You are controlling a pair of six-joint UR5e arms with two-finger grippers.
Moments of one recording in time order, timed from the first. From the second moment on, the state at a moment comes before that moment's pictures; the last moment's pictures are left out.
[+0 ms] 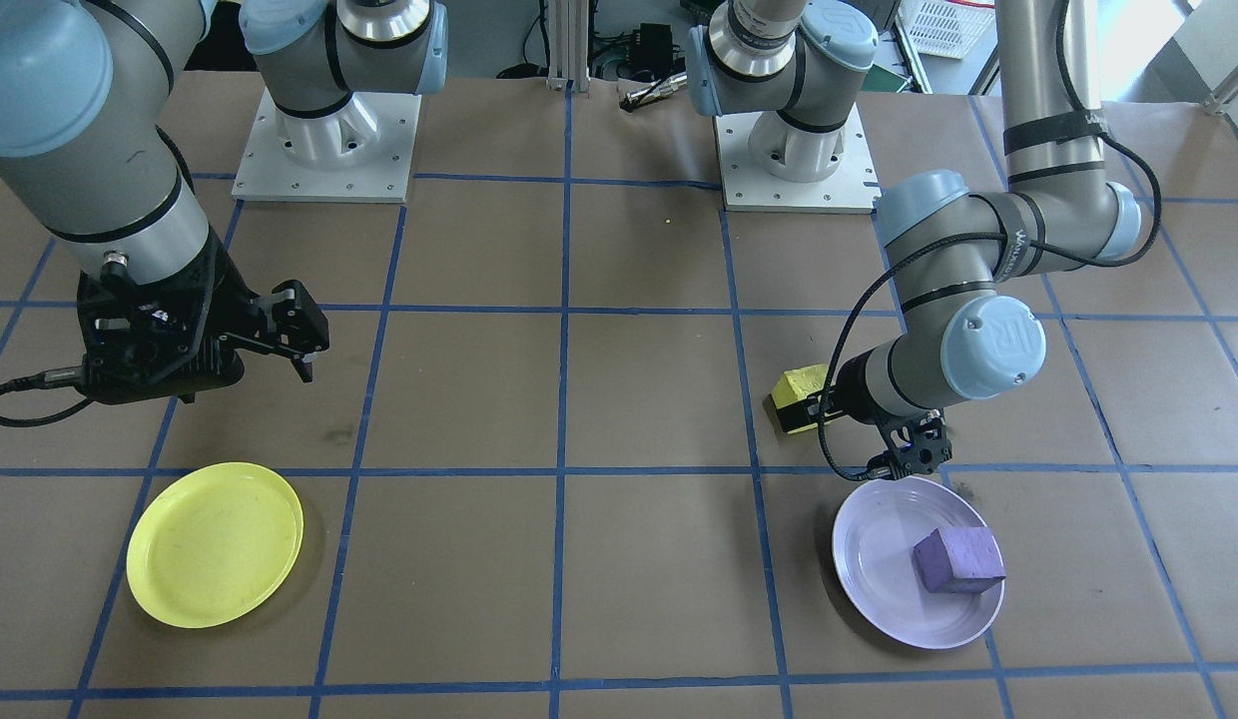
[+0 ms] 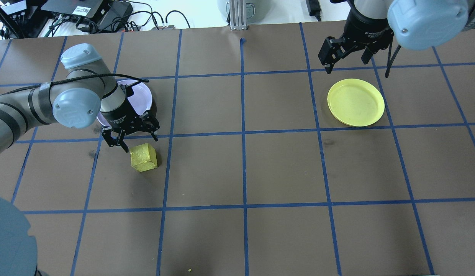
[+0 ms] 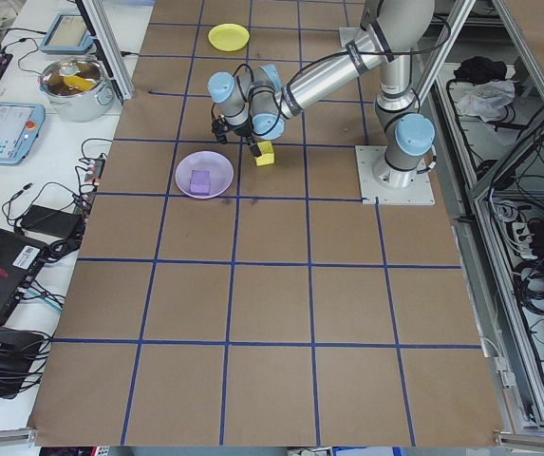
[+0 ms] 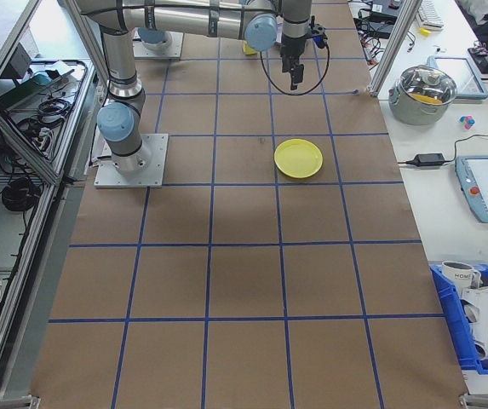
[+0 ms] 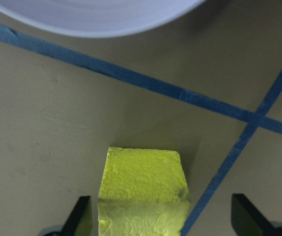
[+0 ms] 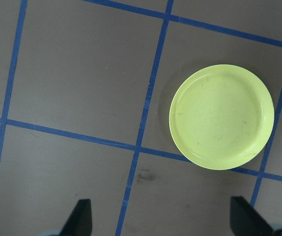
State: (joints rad) left arm -1.40 -1.91 -1.85 -1.26 1.50 -0.17; right arm 1.55 -1.39 1.50 -1.73 -1.59 -0.24
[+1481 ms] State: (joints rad) left arm -1.66 -1.88 -1.78 -1.30 1.43 -0.28; right arm 1.55 -1.40 1.52 -1.73 -1.59 -0.24
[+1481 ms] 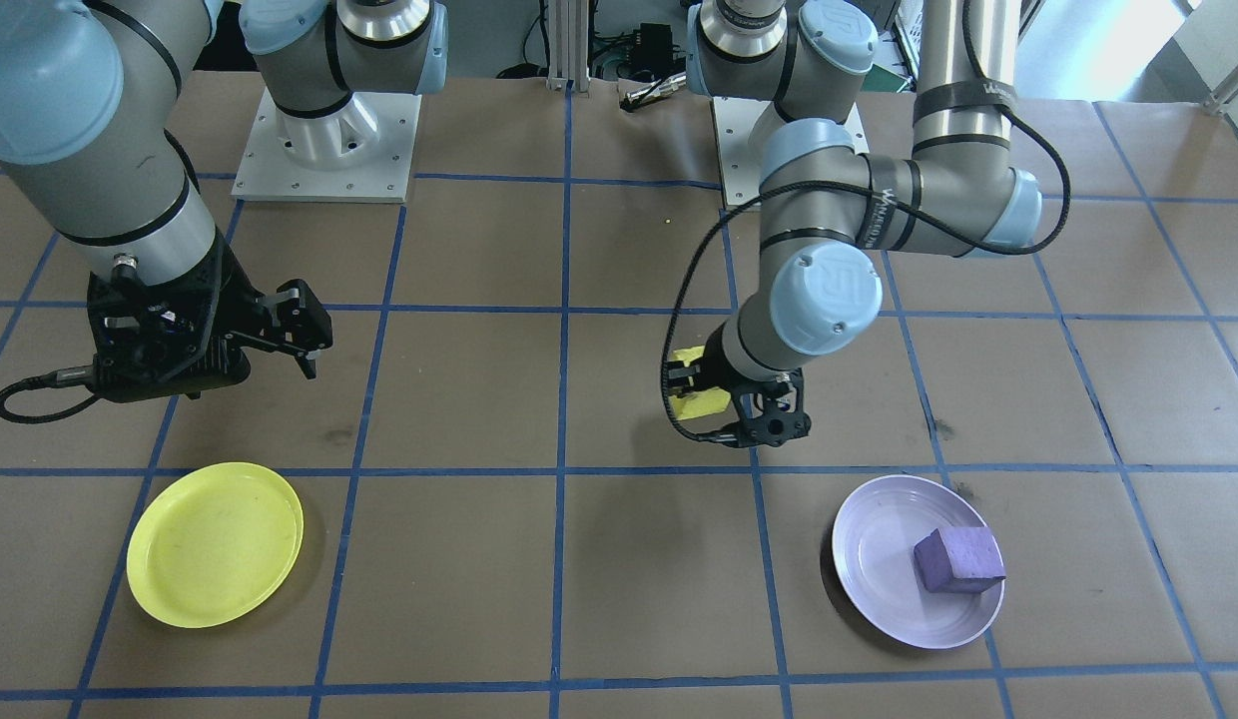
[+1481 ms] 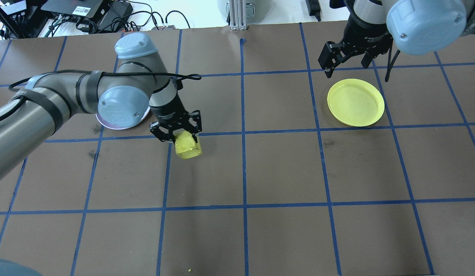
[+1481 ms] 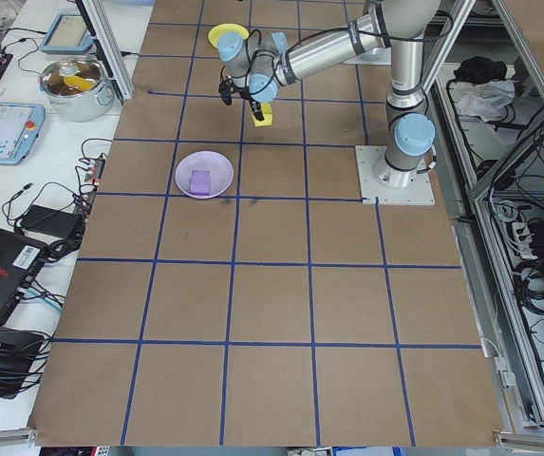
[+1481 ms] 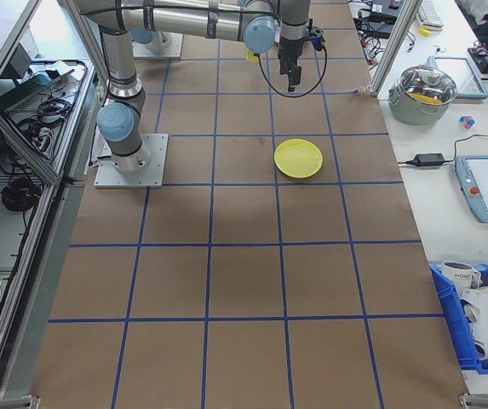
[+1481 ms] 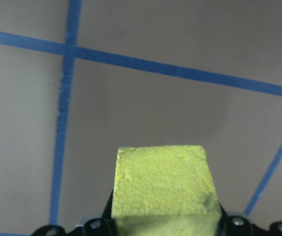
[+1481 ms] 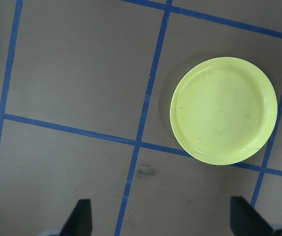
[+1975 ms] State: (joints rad) left arm -1.92 -1.99 -1.59 -1.31 1.36 -0.55; right arm 1.54 -1.39 1.52 -1.74 -1.59 -0.26
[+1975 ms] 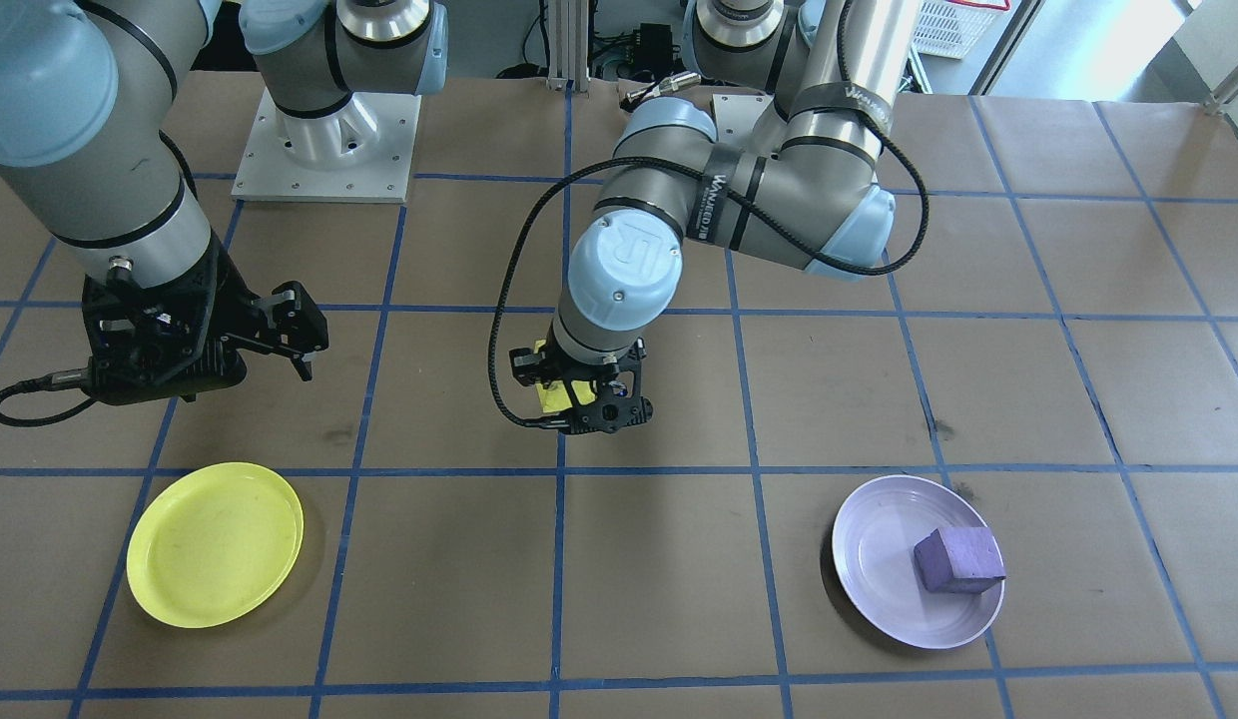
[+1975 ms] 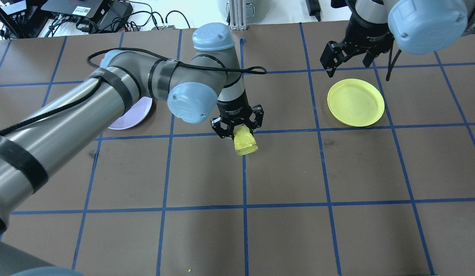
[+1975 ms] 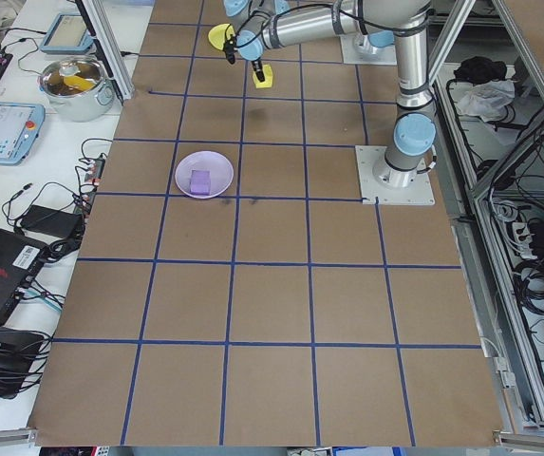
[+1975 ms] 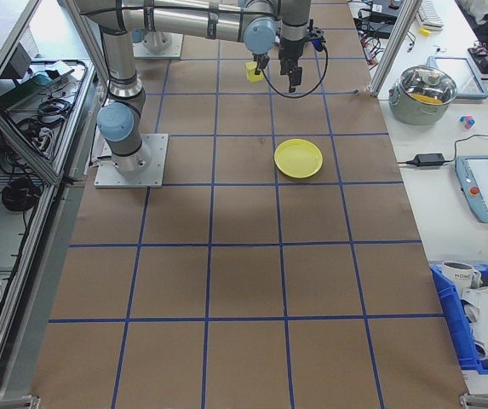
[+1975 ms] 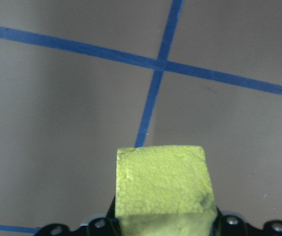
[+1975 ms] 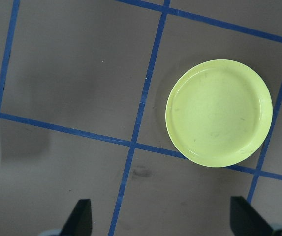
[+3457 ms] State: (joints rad) left arm -1.88 -1.97 -1.50 -1.26 1.39 -0.48; right arm 1.43 -1.40 1.52 -1.70 -1.58 -0.36
